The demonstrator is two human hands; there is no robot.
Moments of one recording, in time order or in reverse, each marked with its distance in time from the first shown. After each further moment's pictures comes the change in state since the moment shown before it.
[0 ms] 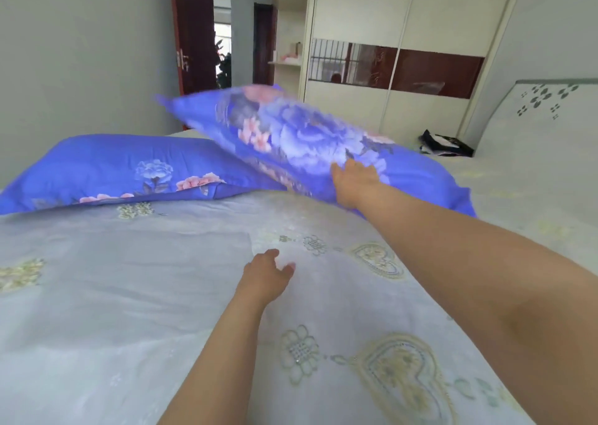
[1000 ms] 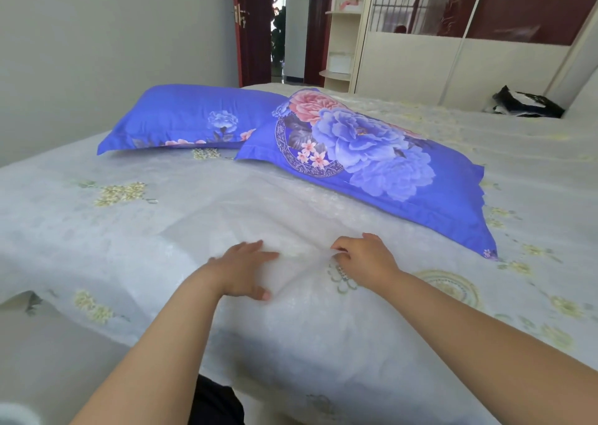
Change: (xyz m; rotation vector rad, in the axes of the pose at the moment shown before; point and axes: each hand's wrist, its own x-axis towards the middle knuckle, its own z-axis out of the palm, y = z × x) left_hand -0.124 -0.121 -0.070 0.548 -0.417 -0.012; right_hand -0.180 -0.104 0.134 0.665 -0.009 -0.315
